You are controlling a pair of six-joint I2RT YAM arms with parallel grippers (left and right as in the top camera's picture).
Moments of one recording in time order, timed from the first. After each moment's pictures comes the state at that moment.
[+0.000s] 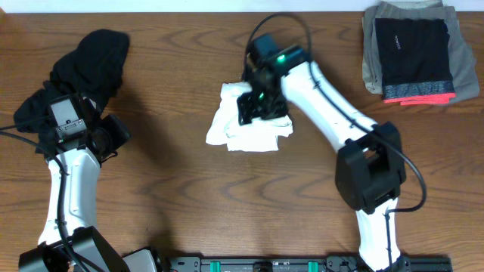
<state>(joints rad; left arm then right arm) 0.37 1.42 0.91 -0.55 0.17 -0.33 0.55 2.17 1.87 -1.16 -0.33 0.26</state>
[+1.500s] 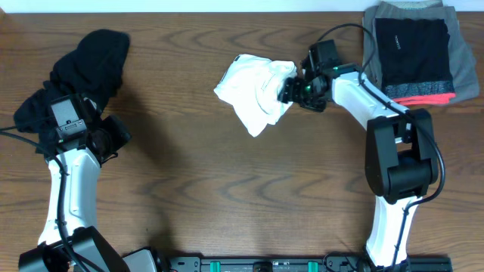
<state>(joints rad) 0.37 1.42 0.91 -0.56 0.17 -0.33 0.26 2.14 1.50 -0.56 -0.36 0.49</state>
